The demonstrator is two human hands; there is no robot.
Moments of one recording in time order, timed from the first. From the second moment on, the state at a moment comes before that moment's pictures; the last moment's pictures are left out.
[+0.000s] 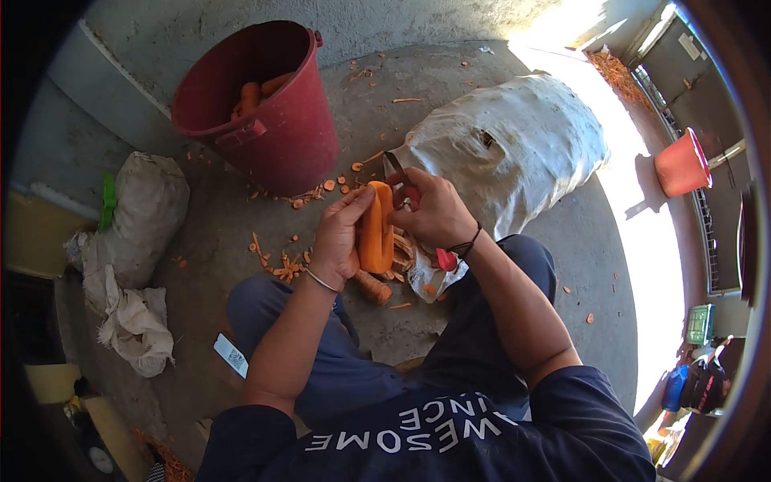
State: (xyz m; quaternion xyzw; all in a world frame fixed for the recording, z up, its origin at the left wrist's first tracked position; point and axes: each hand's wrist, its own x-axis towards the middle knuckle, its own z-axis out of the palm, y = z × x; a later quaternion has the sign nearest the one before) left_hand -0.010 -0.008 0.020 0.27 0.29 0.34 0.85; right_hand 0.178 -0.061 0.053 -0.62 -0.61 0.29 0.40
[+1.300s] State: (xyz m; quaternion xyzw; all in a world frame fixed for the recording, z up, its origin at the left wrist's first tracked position) left_hand -0.029 0.024 0.023 0.33 0.31 0.45 0.77; right_hand 0.163 -0.065 0.056 -0.60 -0.68 0.26 0.32
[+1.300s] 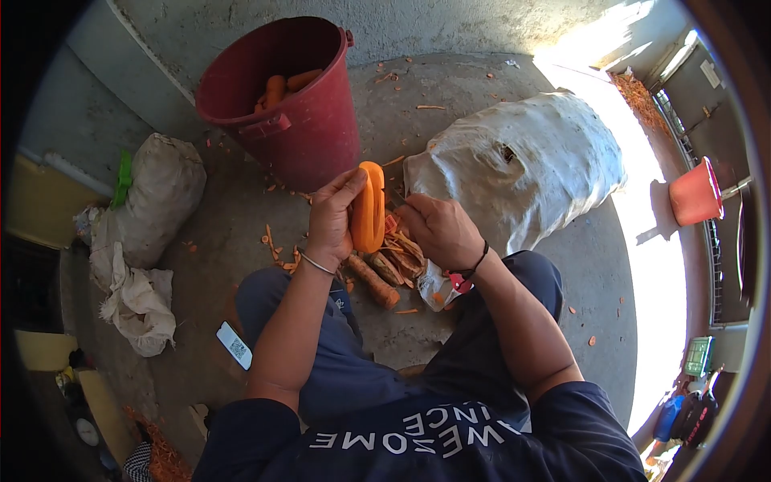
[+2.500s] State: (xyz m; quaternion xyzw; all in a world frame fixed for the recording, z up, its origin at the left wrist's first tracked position) left_hand -0.016 0.012 0.035 0.38 0.31 0.48 0.72; right_hand 0.156 -0.067 0.063 -0.63 -0.65 0.27 0.33
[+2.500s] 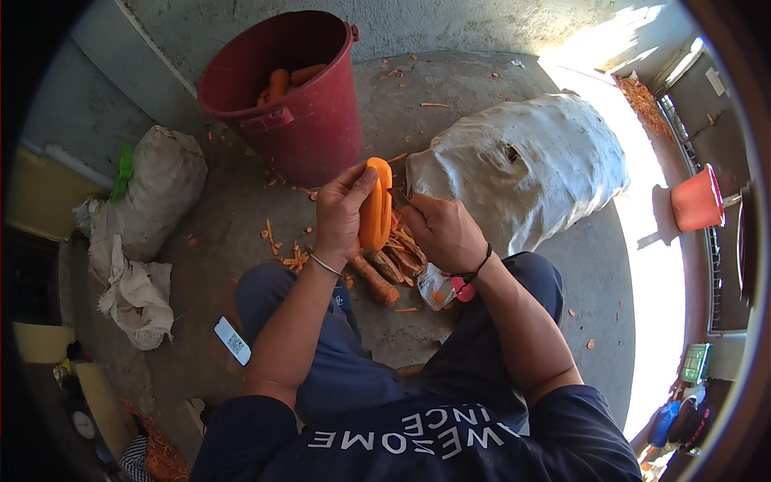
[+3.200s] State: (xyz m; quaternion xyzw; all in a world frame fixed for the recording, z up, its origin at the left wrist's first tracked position) left_hand -0.015 0.013 0.033 0.37 0.33 0.51 0.71; right_hand 0.155 -0.068 0.068 -0.62 -0.66 0.30 0.31
